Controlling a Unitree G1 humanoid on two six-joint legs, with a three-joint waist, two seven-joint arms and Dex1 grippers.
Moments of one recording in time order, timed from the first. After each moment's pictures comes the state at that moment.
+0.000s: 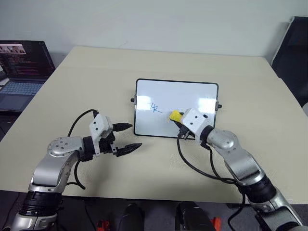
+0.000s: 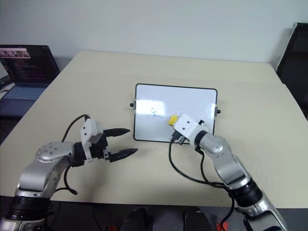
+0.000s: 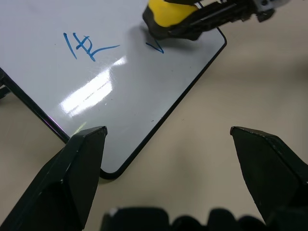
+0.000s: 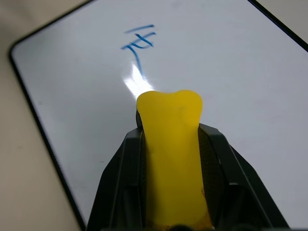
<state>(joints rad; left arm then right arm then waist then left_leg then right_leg) -0.20 0.72 0.07 -0.11 -0.41 0.30 -1.06 -0.48 -0.41 0.38 -0.25 -0.14 0.54 0.41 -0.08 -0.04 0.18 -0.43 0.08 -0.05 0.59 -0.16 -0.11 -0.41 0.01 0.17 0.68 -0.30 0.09</state>
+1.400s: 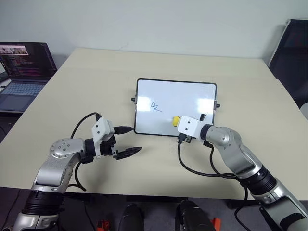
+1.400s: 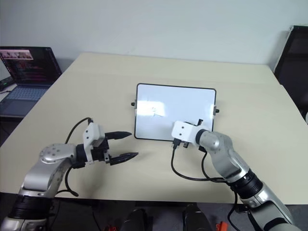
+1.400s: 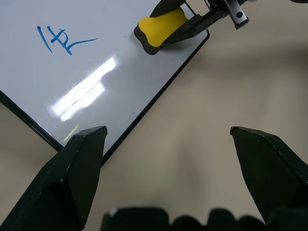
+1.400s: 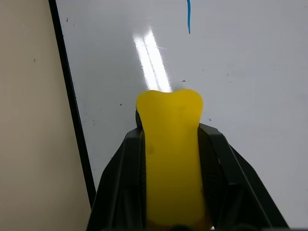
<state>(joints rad) -0.21 0.71 0.05 -0.08 -0.39 0.26 -1.10 -0.54 -0.47 0.48 -0.19 -0.36 0.50 0.59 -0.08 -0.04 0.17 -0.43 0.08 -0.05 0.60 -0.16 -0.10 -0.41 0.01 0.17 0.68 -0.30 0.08</state>
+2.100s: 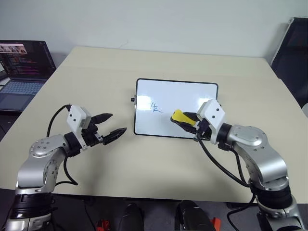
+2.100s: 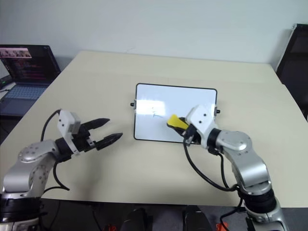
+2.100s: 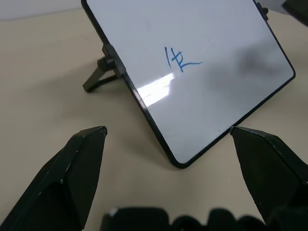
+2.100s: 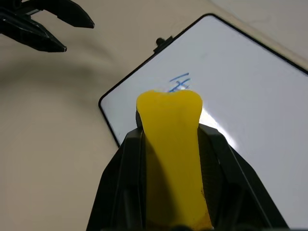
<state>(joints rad) -0.16 0.71 0.24 -0.14 -0.51 0.41 -0.90 -0.38 -0.43 0.10 -0.60 0.15 0.81 0.73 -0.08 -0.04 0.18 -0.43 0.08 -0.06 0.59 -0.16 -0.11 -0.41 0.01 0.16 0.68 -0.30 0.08</state>
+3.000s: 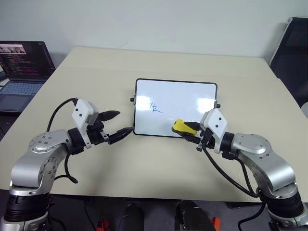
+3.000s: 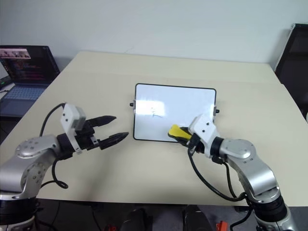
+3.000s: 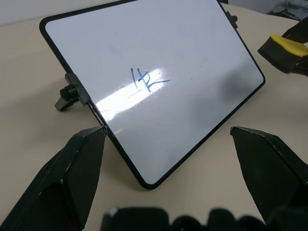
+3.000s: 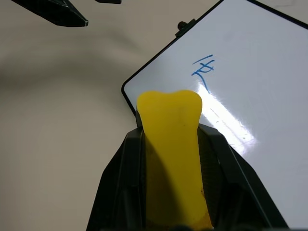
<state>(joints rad) -0.20 0.75 0.23 -0.30 -0.55 0.57 -0.88 -0.33 -0.50 0.14 -0.61 0.26 0.78 0.68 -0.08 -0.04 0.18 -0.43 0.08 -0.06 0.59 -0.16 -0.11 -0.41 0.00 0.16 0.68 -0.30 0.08</state>
